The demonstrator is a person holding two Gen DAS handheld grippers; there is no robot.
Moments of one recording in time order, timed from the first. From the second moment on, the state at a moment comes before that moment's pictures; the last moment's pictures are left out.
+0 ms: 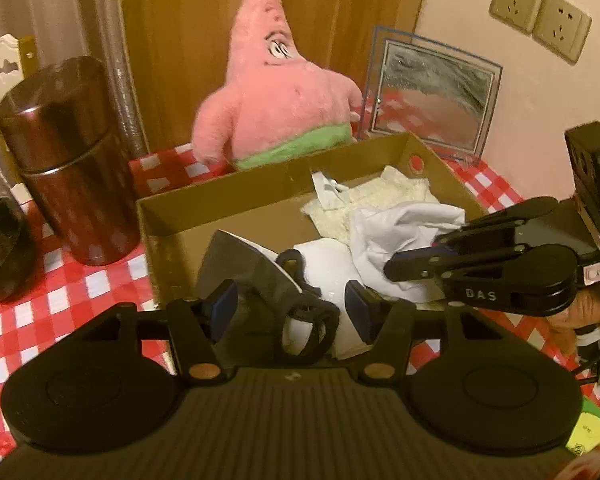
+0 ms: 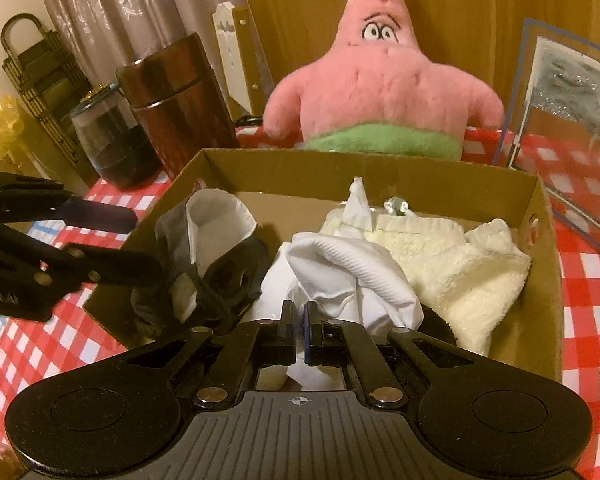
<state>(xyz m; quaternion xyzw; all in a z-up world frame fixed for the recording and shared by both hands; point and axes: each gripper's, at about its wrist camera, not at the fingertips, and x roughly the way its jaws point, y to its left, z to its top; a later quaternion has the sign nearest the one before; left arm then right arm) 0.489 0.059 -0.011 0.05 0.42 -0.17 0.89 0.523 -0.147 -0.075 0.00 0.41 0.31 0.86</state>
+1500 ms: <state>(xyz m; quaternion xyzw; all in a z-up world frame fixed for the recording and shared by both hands) 0.151 0.041 0.087 -0.02 0.34 -0.06 0.94 0.190 -0.240 0.056 0.05 0.36 0.26 0.90</state>
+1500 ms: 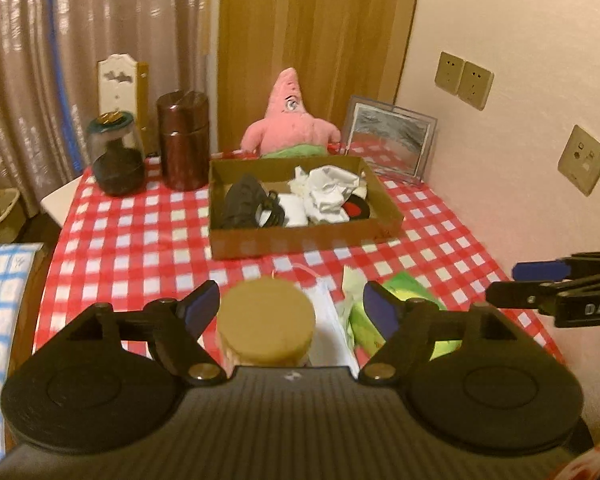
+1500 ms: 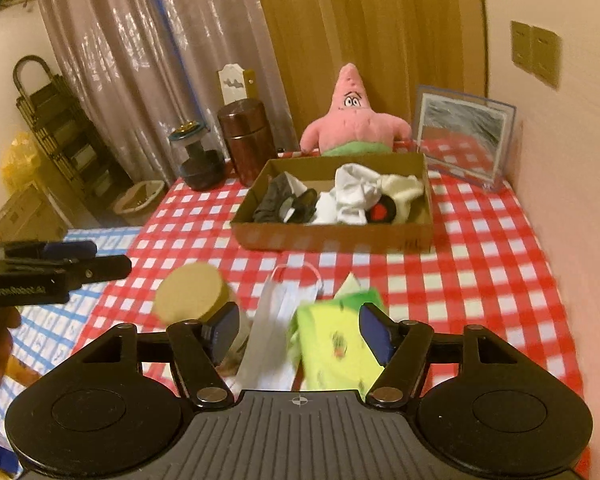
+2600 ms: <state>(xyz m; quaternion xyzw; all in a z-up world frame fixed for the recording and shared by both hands) 0.068 0.014 0.021 -0.05 0.40 -0.03 0.92 0.105 -0.274 0.011 0.05 0.40 0.23 0.89</state>
